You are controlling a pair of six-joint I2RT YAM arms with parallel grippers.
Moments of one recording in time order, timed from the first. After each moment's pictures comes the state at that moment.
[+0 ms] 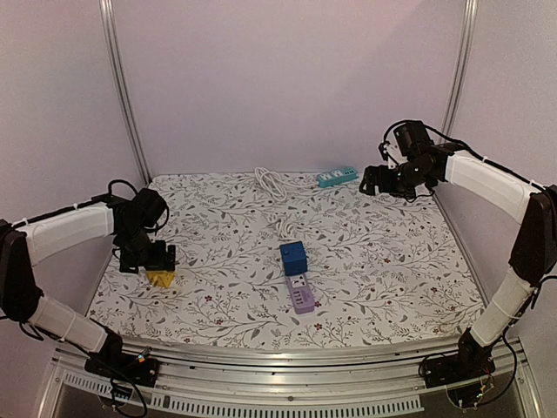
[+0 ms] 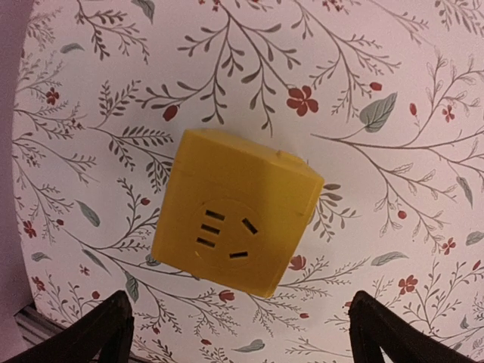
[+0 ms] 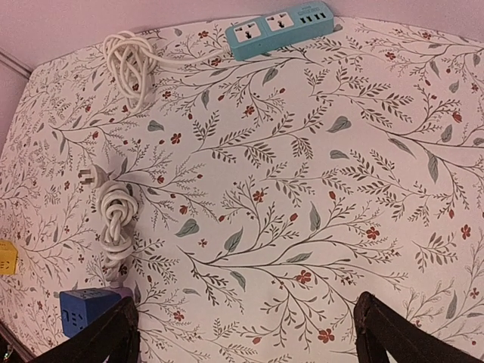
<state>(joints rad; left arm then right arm) -0.34 1.36 0.90 -0.94 -0.19 -0.49 0.38 1.67 1.47 -0.66 -0.07 0.33</state>
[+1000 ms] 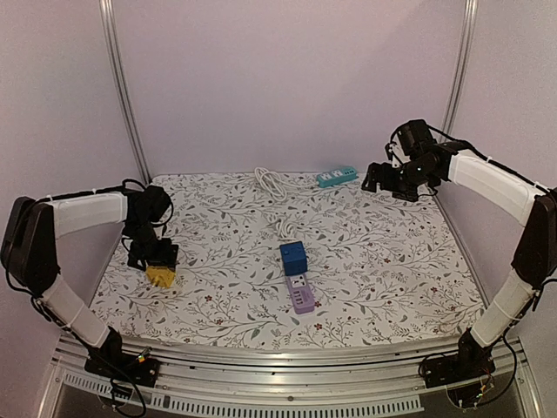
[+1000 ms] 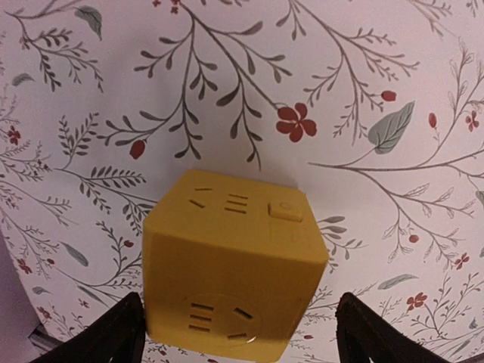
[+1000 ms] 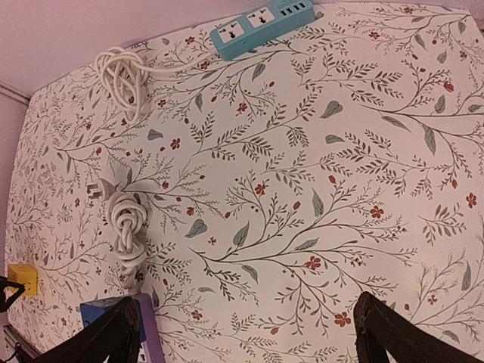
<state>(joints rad) -0.27 1.56 1.00 -0.93 -0.12 -0.36 0.38 1.64 1.47 -0.69 -0.05 0.46</state>
